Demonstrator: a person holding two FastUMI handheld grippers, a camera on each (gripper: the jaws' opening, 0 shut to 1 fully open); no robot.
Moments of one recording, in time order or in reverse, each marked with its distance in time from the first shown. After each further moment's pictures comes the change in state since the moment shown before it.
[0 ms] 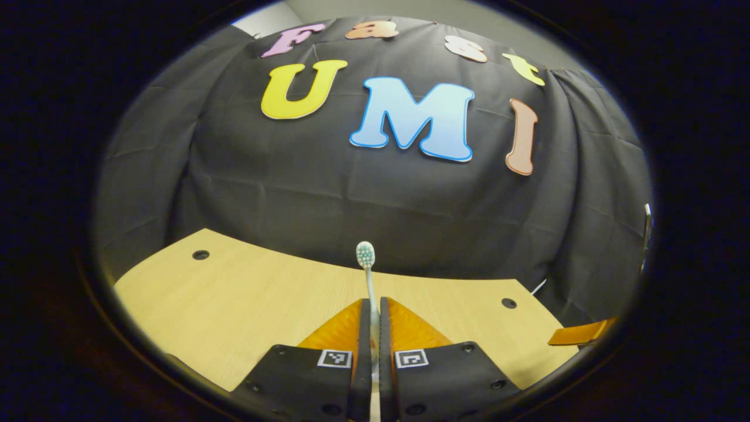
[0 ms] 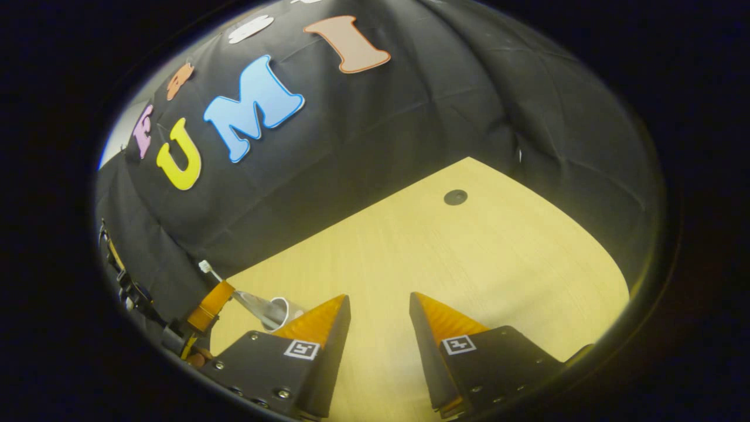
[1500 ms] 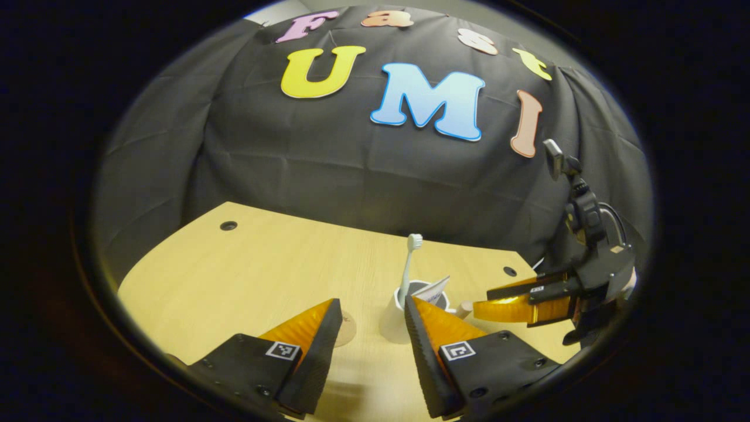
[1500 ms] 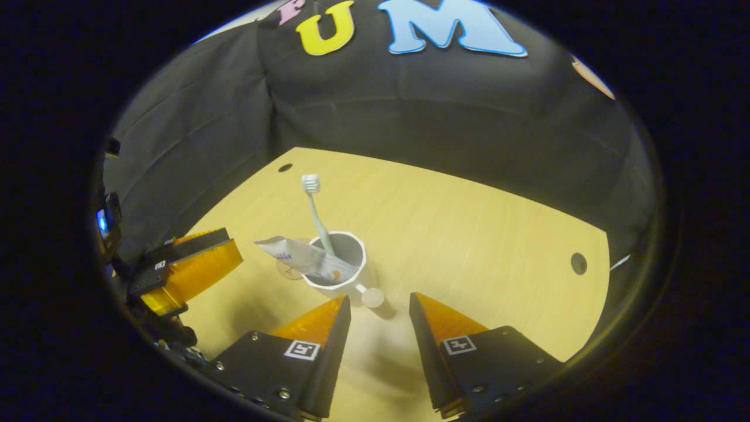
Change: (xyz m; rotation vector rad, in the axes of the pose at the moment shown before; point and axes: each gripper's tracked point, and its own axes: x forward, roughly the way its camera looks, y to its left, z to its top) left arm -0.090 0.060 -0.044 -0.022 0.162 0.025; right arm 0.065 0.102 -0.061 -0.787 0.405 0.327
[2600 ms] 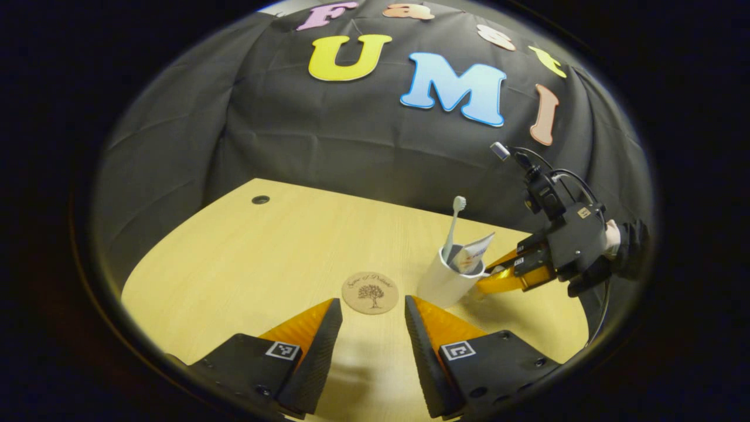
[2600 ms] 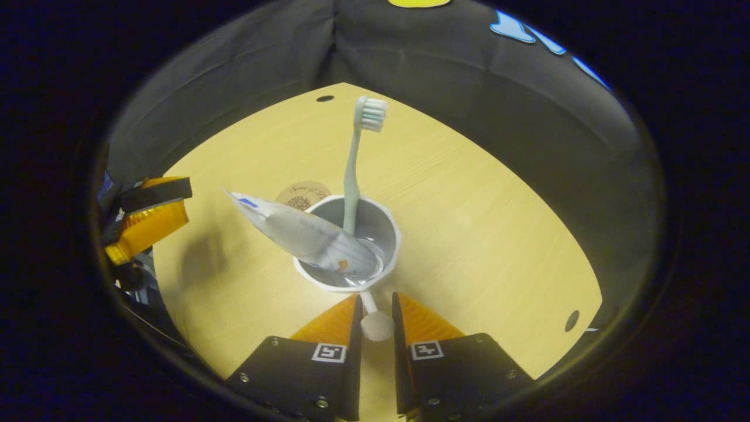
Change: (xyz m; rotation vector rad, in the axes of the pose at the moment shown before) left arm -0.043 0.068 -0.041 -0.042 0.096 0.082; right arm 0.051 0.006 -0.018 -0.286 0.265 0.078
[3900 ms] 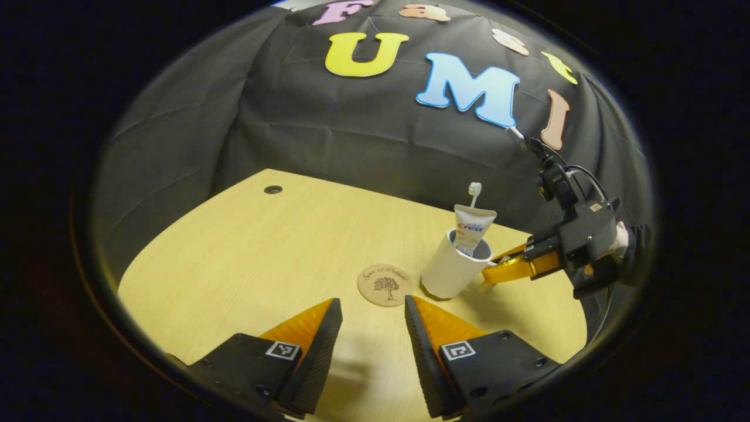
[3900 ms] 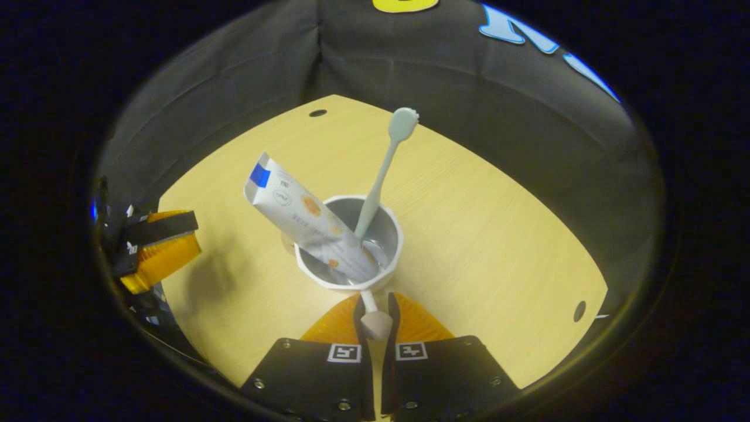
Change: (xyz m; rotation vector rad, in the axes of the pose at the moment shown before) left arm -0.012 0.021 -0.015 -0.039 0.003 0.024; right arm -0.008 0.024 0.034 0.063 -0.069 -0.023
